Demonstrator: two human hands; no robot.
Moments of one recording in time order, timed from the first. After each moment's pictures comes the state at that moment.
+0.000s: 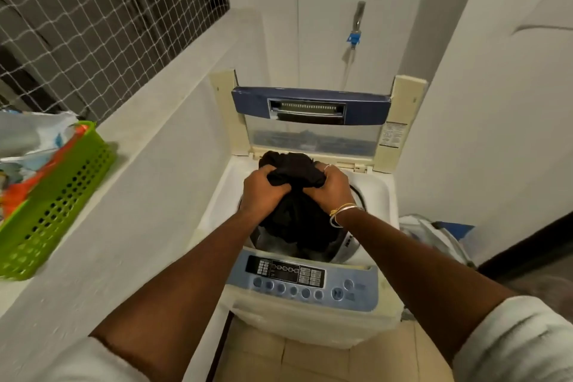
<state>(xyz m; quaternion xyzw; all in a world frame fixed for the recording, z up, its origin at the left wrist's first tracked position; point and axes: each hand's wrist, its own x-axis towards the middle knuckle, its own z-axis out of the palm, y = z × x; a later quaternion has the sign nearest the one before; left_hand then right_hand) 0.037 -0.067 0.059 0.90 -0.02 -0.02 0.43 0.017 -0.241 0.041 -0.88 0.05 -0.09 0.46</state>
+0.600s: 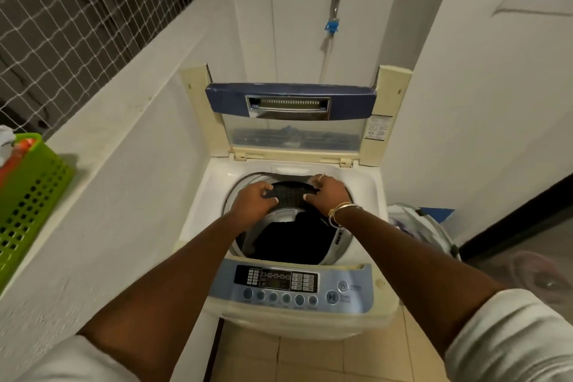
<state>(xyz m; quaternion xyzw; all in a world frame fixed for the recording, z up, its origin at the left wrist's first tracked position) 0.074 -0.062 0.002 0.91 -0.06 -0.17 0.37 0.033 -0.269 0.003 -0.91 0.14 0.05 0.38</state>
